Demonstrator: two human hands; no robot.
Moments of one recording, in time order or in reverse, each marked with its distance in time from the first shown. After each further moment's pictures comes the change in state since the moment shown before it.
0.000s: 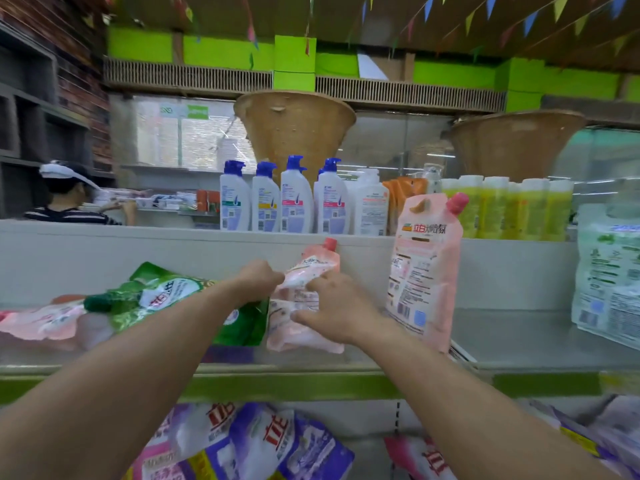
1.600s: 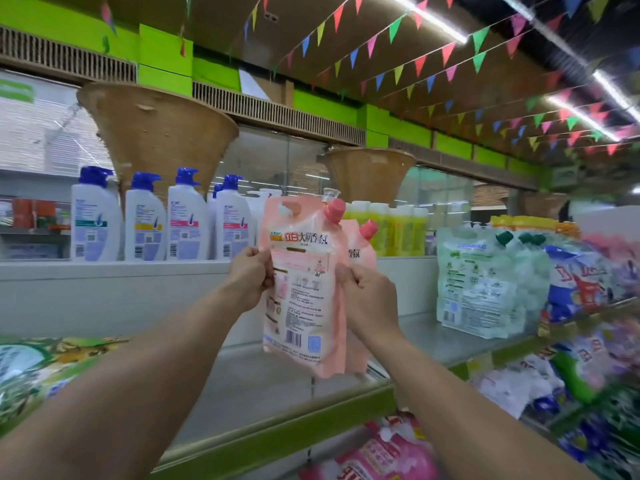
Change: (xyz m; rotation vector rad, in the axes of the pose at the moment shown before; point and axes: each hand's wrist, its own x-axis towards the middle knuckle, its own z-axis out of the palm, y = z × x) left_hand 0.077 0.119 0.073 -1.271 -0.285 0.175; right_hand -0.032 0.064 -0.065 0.279 0.724 0.450
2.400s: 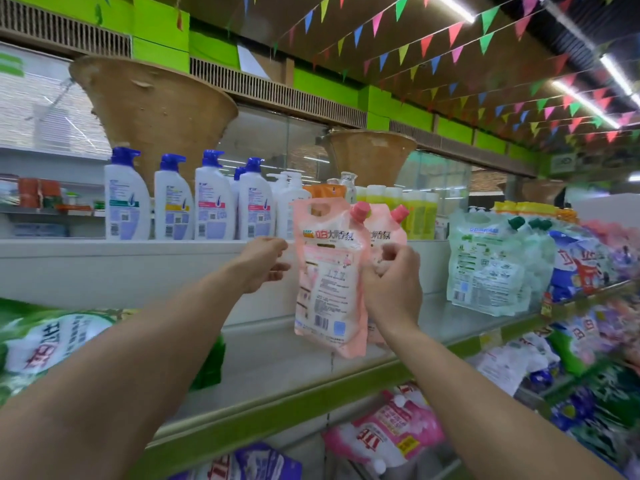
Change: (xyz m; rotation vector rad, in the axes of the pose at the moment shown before) left_hand -0.031 0.028 -0.048 0.229 -0.106 -0.146; right_hand -0.030 -0.022 0.024 -0.084 0.223 0.123
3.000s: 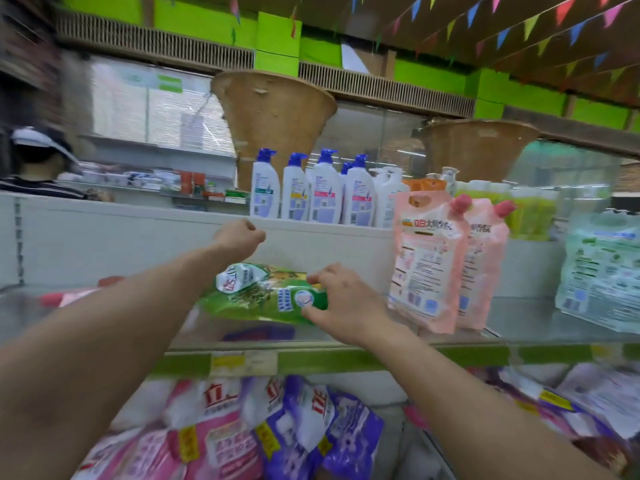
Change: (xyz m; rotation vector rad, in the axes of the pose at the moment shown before) left_hand -0.144 0.019 -0.190 0.829 0.531 0.061; right_hand -0.129 -0.113 0.041 -0.185 -0.828 -0.625
